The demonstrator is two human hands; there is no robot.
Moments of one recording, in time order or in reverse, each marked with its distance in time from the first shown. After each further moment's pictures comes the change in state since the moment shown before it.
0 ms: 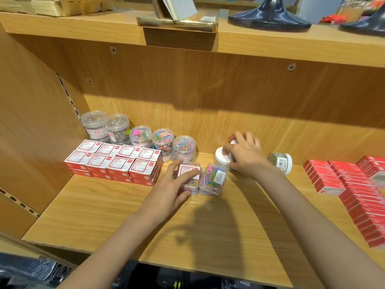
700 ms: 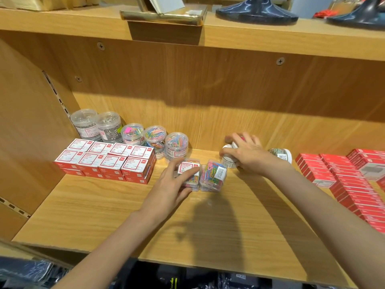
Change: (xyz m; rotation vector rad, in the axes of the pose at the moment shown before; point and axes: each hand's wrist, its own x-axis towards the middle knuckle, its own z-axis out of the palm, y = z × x) left_hand 0.004 0.010 0.012 0.044 0.041 0.084; right_hand -0.009 0.037 0.009 -0.148 -0.087 -0.216
